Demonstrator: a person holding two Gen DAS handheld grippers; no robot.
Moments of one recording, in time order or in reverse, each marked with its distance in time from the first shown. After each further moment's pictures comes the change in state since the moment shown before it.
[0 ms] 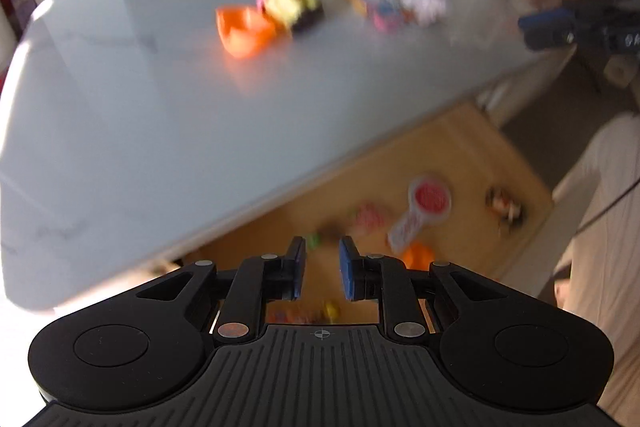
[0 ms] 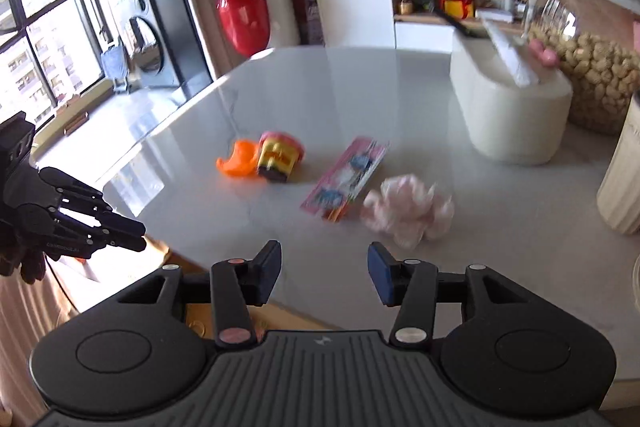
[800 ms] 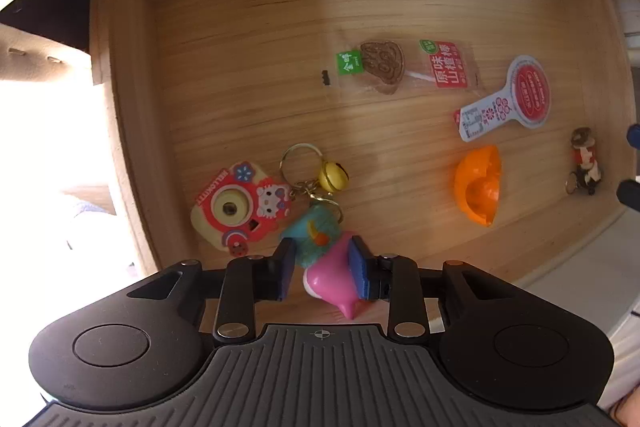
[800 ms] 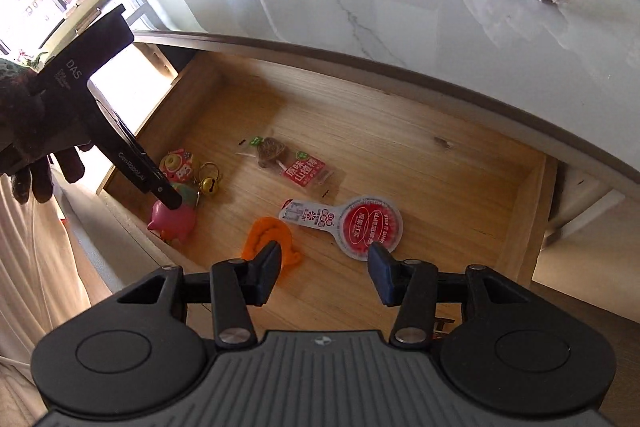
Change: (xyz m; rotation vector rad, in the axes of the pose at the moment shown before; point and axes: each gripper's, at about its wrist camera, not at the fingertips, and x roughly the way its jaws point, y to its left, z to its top) left arm 0.139 0.022 -0.017 -0.411 0.532 -0.024; right arm 0.087 0.031 -0.102 -0.015 0.353 0.076
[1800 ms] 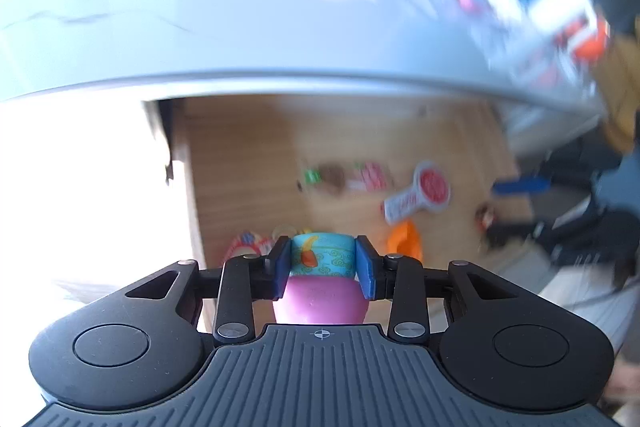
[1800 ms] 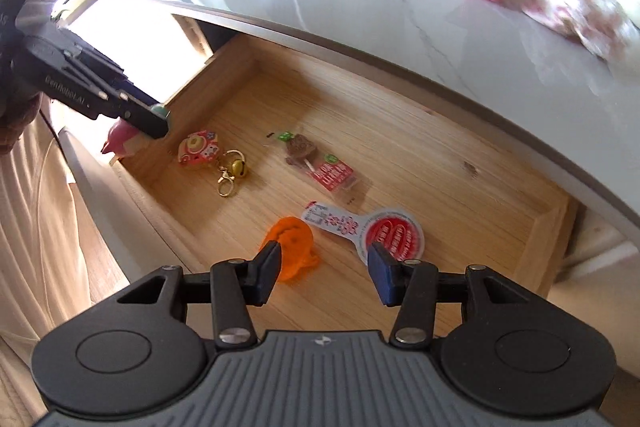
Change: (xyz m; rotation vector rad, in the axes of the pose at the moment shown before) left arm -0.094 0.042 -0.087 0.013 -0.562 -0.272; right arm 0.009 0.029 0.012 -0.185 0.023 -0.001
